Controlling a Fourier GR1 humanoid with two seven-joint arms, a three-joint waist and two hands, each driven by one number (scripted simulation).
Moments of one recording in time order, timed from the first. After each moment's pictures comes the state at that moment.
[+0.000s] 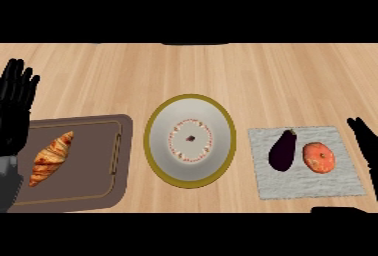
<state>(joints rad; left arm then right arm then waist) -0.20 0.53 0.00 -1.50 0.38 0.24 -0.08 0.14 -0.63 0.21 -2.21 0.58 0.00 0.81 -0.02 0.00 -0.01</state>
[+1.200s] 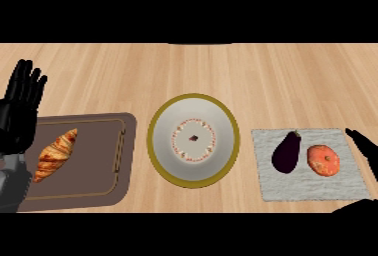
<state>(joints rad) -0.22 0.44 0.06 -1.47 0.29 0.16 -0.07 0.12 -0.58 0.06 -2.03 0.45 0.32 0.81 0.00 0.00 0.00</state>
